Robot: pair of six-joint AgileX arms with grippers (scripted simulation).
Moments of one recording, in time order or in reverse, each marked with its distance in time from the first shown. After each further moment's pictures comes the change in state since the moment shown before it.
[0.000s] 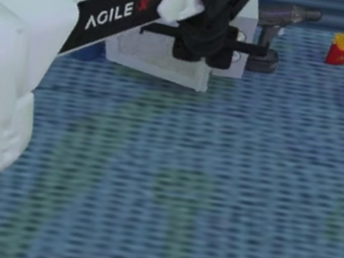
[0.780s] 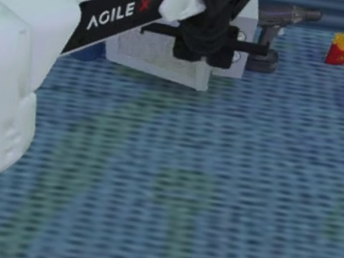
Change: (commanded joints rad) left arm 0.006 0.006 0.019 -0.009 -0.007 -0.008; right arm 0.000 0.000 0.000 0.000 0.000 0.000
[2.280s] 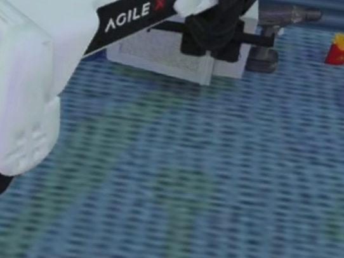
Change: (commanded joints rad) left arm -0.005 0.100 0.175 -0.096 -0.037 -0.079; right arm 0.000 0.000 0.000 0.000 0.000 0.000
